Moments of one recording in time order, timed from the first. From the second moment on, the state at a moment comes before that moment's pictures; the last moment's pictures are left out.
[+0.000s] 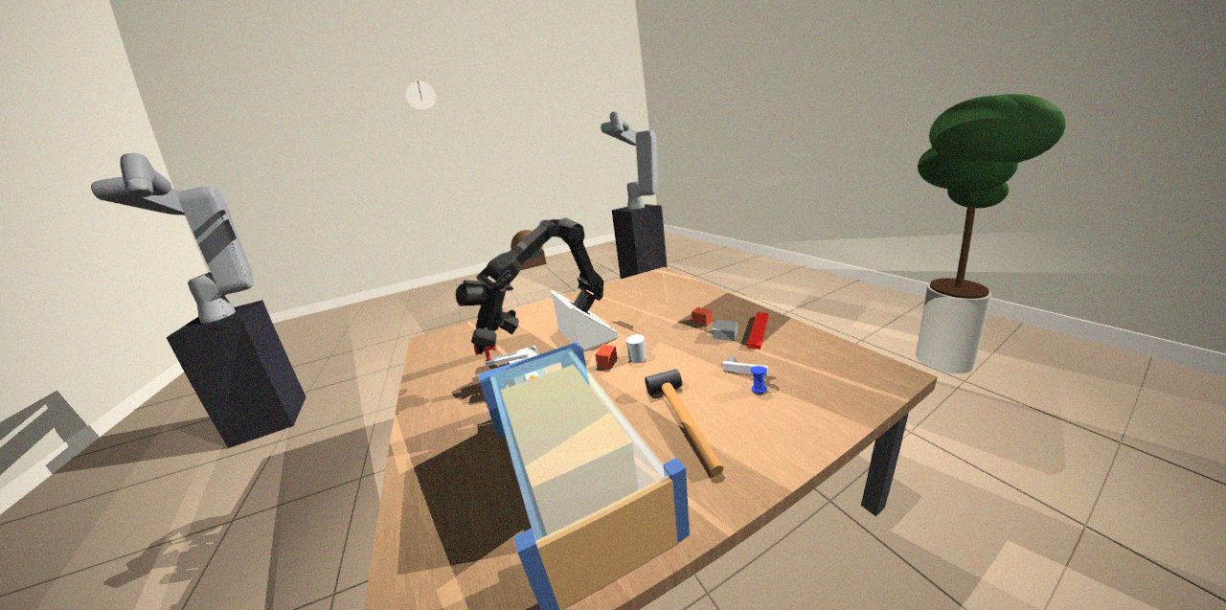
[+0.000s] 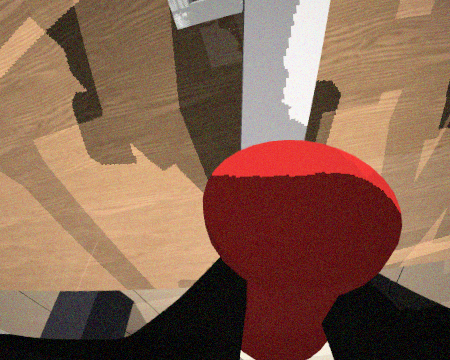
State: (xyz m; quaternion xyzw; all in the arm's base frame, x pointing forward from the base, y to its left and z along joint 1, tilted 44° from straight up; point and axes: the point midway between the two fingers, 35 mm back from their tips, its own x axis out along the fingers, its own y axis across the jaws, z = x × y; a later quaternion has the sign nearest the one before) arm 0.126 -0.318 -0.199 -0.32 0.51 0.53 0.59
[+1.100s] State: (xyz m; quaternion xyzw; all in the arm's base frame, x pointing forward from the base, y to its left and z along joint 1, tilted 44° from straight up) arm 0.166 -0.322 -0.199 -0.33 0.51 0.53 0.59
